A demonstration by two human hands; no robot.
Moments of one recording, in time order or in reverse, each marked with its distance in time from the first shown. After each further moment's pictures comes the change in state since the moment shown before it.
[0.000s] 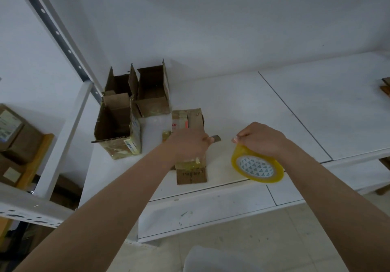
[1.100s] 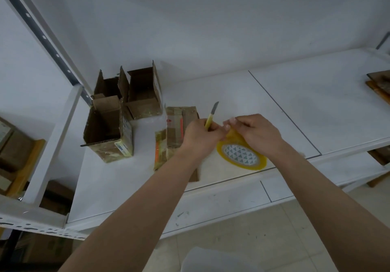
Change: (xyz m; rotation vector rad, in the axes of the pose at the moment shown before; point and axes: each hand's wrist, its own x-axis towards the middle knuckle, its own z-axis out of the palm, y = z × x) left_hand -0.003 0.061 0.012 -0.894 0.364 -0.137; right_hand -0.024 0.004 -0.007 0.328 0.231 -0.180
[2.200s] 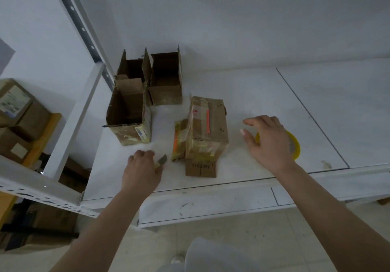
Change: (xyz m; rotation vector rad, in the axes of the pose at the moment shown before) left_hand -0.051 -0.143 -0.115 0.844 0.205 -0.231; right_hand 0.012 0.018 0.057 -0.383 0.356 -0.369
